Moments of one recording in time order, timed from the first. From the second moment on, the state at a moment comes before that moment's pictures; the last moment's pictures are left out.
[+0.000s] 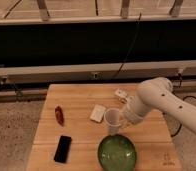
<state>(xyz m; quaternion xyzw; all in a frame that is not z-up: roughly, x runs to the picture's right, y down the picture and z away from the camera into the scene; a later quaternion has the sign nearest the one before) 0.130 0.161 0.653 -0.23 -0.27 -0.32 0.87</state>
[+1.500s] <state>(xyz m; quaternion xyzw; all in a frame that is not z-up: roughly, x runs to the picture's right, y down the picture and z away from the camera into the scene) 0.152 0.257 0.647 -0.33 -0.23 -0.31 0.86</state>
